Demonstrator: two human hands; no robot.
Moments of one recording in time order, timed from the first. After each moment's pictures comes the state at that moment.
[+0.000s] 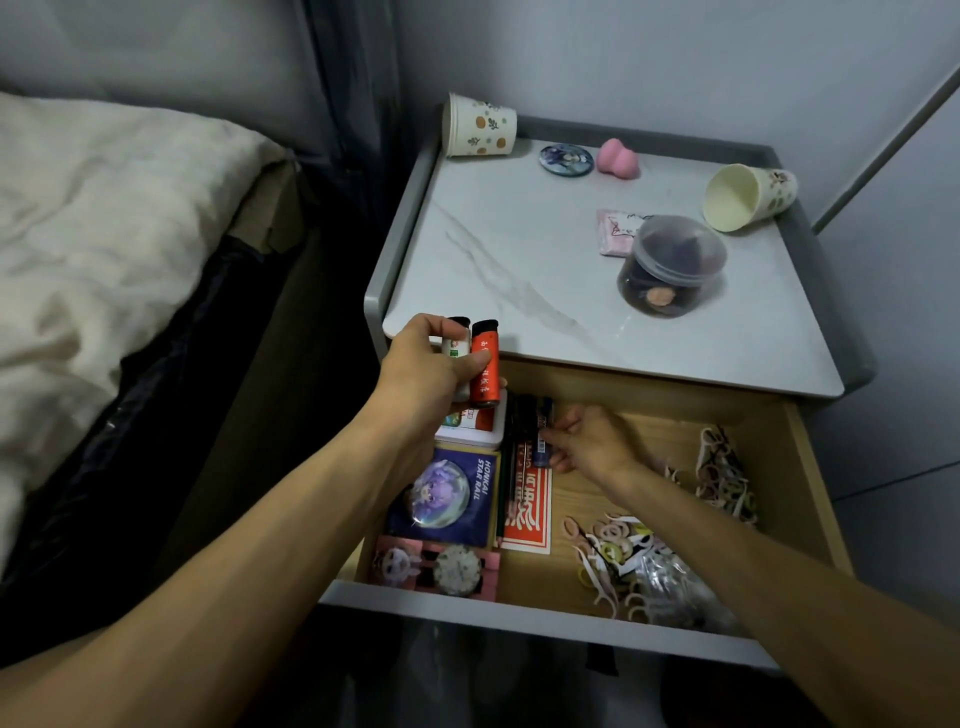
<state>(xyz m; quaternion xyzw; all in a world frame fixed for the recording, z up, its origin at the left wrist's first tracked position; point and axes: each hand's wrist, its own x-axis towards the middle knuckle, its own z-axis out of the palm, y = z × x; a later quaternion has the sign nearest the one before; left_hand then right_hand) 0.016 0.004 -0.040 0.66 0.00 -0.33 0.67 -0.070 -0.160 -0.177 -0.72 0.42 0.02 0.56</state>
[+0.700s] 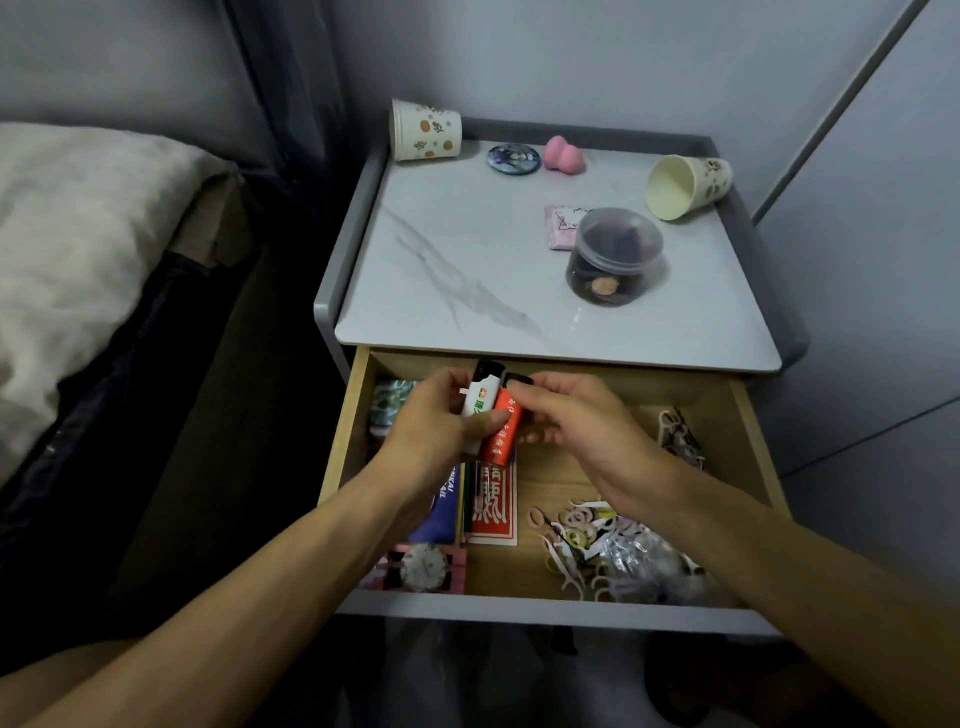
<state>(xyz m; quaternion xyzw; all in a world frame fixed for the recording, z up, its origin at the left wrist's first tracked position) -0.019 -0.009 -0.080 0.69 -0.10 -0.40 0.60 -0.113 -0.137 -0.074 -0.65 0.29 -0.03 0.70</state>
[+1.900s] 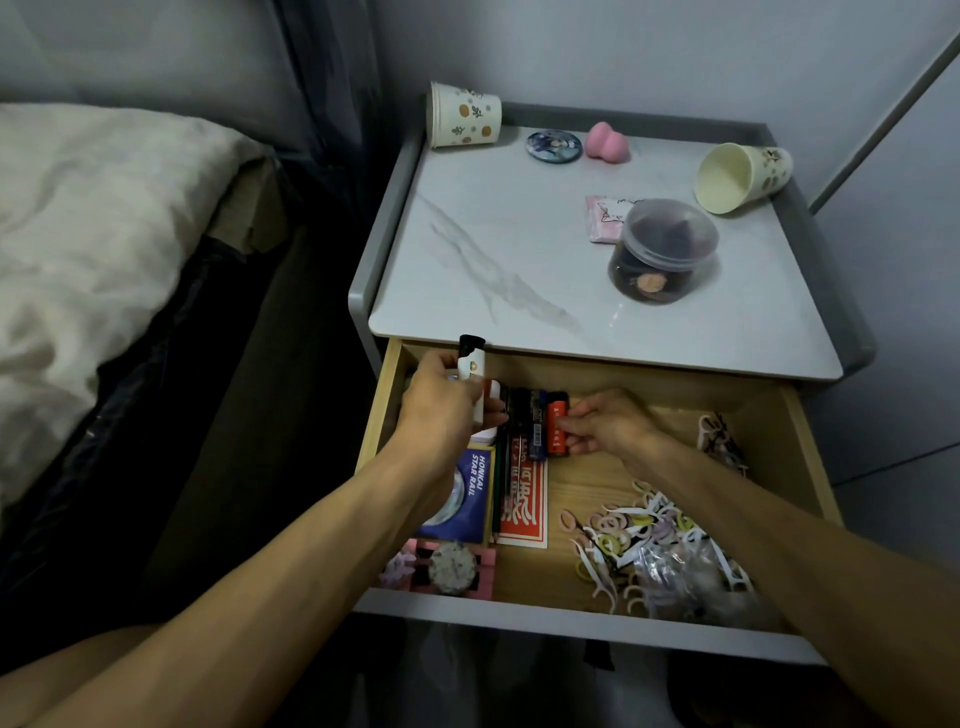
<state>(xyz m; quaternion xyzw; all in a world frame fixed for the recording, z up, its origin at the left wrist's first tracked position) -0.002 -0.013 -0.075 0.68 0.01 -0.32 0.66 -0.081 -0.190 -0.165 -0.67 0.42 0.06 0.60</state>
